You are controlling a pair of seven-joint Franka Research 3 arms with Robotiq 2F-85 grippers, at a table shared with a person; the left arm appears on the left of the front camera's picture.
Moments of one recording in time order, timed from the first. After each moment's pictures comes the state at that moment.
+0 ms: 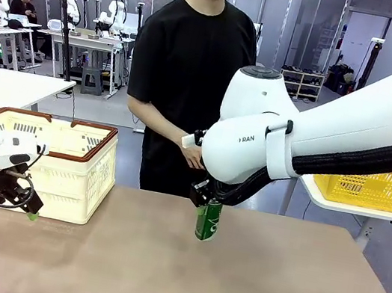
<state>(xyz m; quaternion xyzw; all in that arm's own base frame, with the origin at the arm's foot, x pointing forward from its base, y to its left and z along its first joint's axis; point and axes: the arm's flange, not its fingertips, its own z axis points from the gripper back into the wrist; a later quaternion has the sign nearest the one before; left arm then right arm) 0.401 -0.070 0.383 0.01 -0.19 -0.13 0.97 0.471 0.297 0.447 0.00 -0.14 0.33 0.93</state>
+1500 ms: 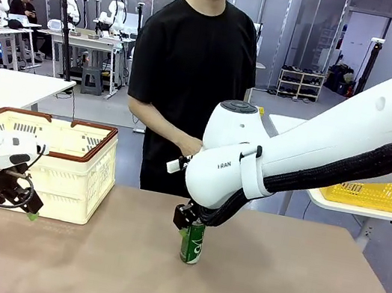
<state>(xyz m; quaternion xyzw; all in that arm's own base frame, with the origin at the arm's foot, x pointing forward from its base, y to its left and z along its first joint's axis) 0.401 -0.070 0.383 0.01 -0.19 -0.13 0.97 0.480 0.319 0.383 0.01 -0.11 0.35 0.93</state>
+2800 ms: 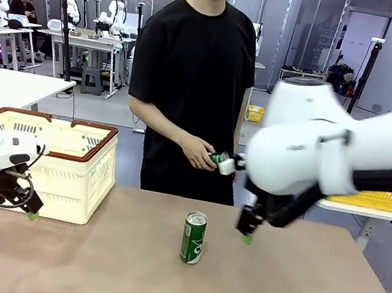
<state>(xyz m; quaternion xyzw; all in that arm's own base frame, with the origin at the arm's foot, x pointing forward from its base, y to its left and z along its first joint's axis) 0.401 -0.070 0.383 0.01 -0.19 -0.13 0.97 0.423 0.182 0.447 -0.05 -0.07 0.36 0.93</state>
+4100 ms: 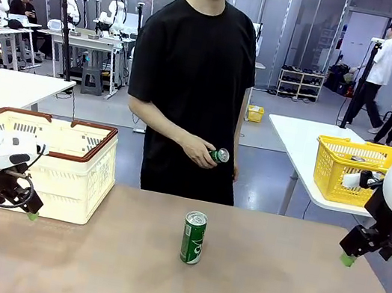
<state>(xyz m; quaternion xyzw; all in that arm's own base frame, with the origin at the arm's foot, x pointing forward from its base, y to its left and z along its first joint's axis) 0.401 -0.069 0.384 0.01 -0.19 -0.13 0.97 0.371 -0.009 0.458 -0.01 -0.12 0.16 0.98</state>
